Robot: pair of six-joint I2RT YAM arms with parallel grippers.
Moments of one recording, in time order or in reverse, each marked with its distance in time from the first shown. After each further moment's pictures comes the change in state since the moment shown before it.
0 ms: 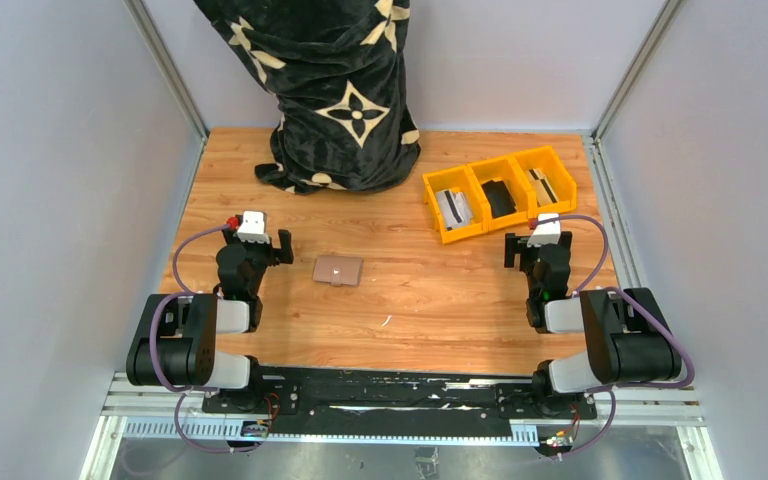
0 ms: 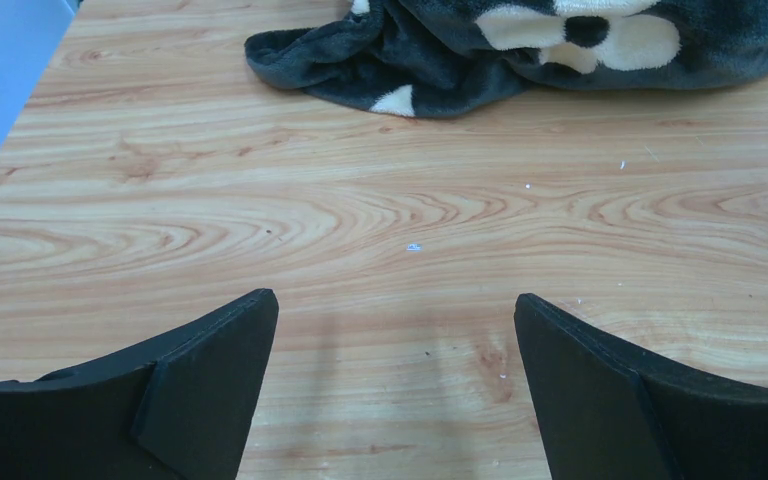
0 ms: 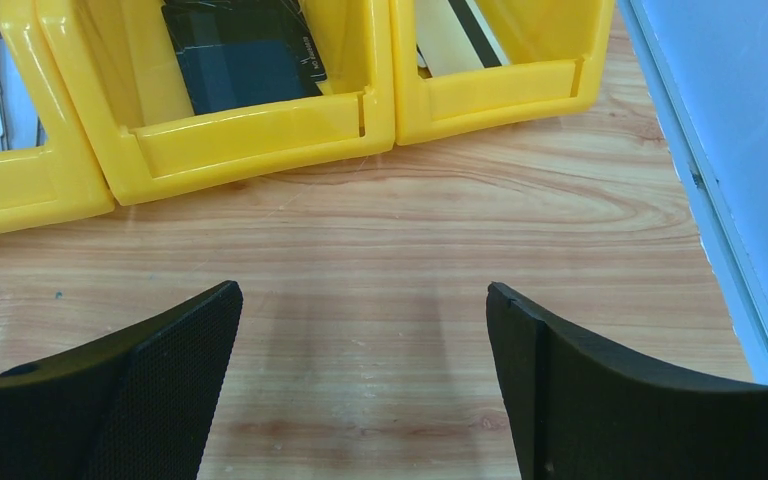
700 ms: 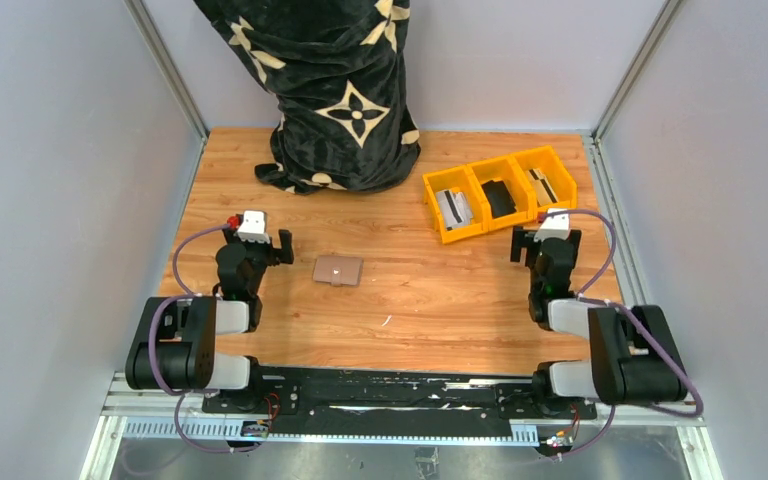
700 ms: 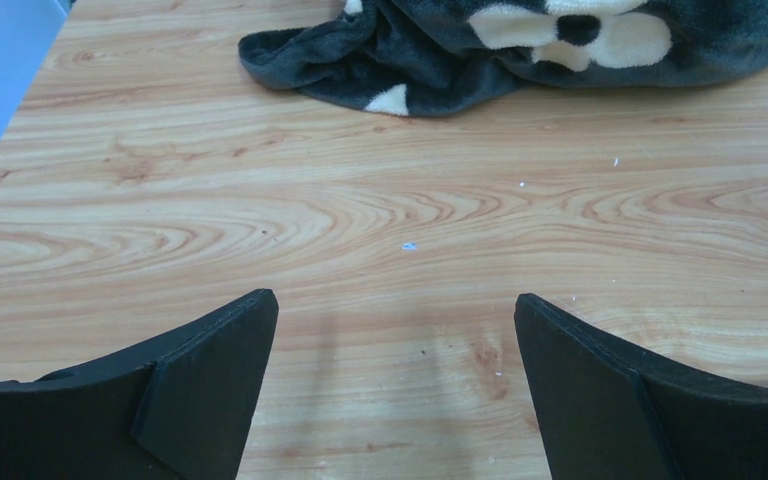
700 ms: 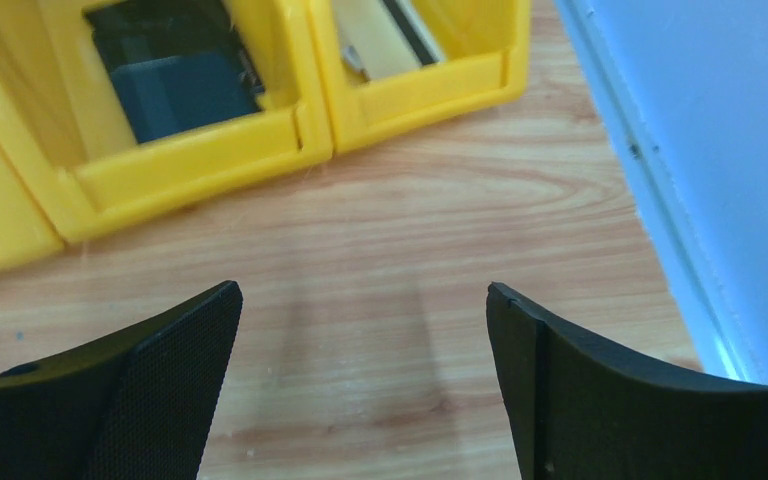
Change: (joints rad) left arm 0.000 -0.009 0.001 -0.011 0.007 0.002; right arm 0.000 -0.069 0.026 -0.113 0.092 0.039
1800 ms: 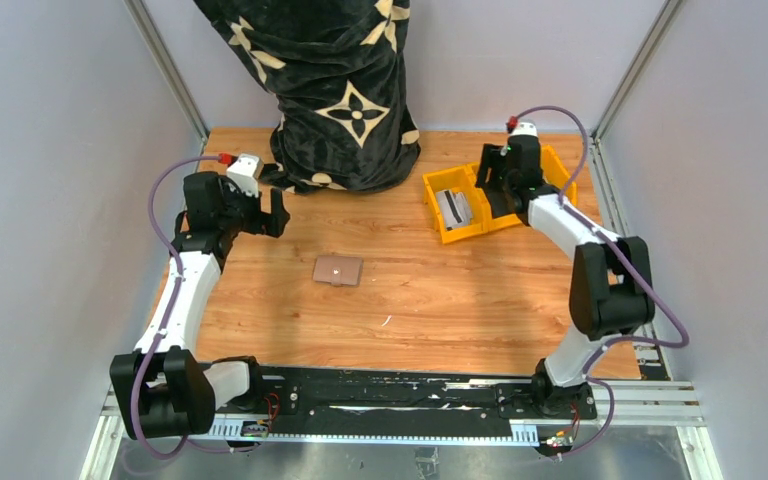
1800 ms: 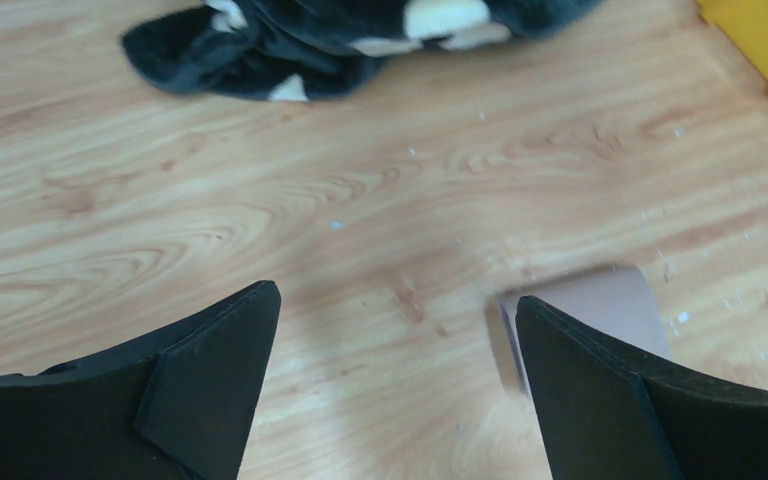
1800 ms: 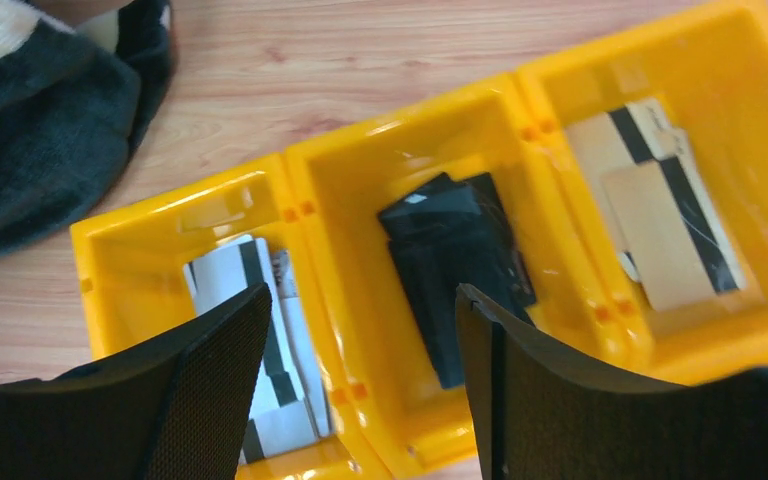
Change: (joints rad) left arm 0.079 -0.231 0.690 -1.297 0.287 0.099; right arm 0.103 0.303 0.908 -0.819 -0.159 0.316
